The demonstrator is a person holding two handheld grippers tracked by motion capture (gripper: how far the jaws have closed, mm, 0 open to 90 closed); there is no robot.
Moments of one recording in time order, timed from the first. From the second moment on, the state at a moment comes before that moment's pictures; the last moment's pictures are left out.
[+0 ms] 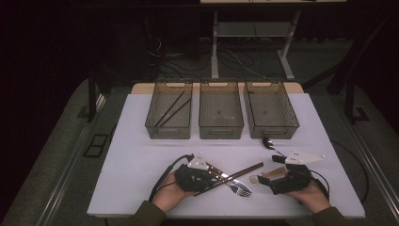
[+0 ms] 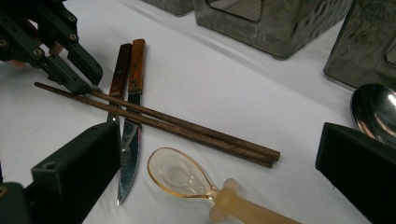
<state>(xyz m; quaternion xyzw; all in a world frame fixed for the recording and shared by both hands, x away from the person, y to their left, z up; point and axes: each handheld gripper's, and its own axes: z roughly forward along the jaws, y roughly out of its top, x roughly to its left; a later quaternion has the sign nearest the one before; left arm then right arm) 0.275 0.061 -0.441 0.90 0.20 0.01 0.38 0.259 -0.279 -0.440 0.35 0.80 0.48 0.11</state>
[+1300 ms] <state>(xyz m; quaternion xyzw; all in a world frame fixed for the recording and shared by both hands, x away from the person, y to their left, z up) 0.271 0.051 -0.444 0.92 0.18 0.04 0.36 0.259 -0.279 -0.440 0.35 0.80 0.48 0.11</state>
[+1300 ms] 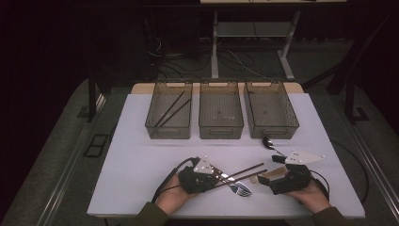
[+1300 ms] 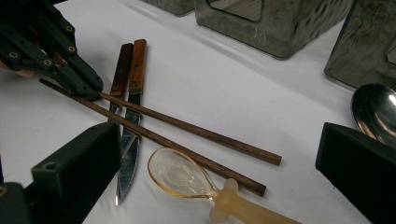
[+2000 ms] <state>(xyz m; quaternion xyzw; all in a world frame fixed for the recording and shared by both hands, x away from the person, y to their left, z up) 0.270 0.059 -0.436 0.90 0.20 0.02 0.38 0.260 -0.280 -0.440 0.35 0.80 0.48 0.11</state>
